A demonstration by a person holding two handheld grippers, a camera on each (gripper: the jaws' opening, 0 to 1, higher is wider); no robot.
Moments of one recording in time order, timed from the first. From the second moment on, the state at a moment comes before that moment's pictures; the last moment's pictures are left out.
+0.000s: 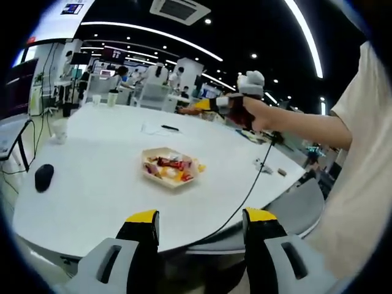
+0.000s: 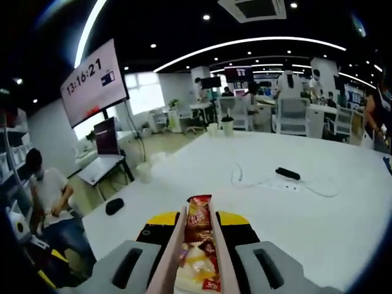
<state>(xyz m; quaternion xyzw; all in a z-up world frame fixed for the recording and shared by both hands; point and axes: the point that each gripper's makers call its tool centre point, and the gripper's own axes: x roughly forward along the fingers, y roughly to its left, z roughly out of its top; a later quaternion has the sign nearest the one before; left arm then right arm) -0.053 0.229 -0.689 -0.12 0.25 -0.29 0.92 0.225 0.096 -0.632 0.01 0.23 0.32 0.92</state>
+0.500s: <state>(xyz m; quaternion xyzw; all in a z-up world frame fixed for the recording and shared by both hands) -0.051 0.225 -0.692 -0.12 0.25 -0.29 0.91 0.218 0.101 -0.632 0.00 0.23 0.33 0.91</state>
